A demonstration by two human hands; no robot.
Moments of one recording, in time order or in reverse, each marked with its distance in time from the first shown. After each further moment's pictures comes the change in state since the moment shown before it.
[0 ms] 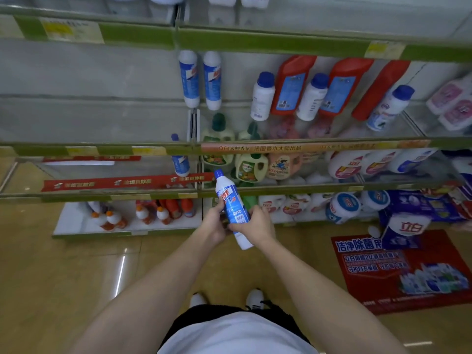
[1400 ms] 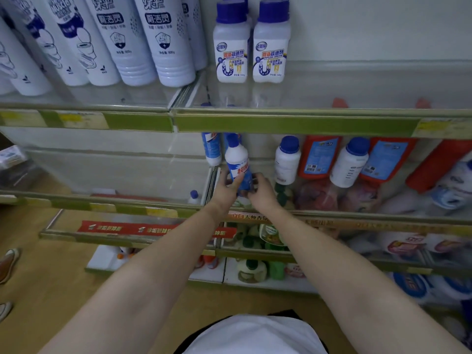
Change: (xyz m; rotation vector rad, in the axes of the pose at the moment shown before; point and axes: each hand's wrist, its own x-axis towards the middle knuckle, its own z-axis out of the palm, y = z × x) left_hand 0.089 0.216 0.117 0.483 0.070 0.696; right_hand 0.246 -0.154 -0.091 0.300 -0.044 -0.439
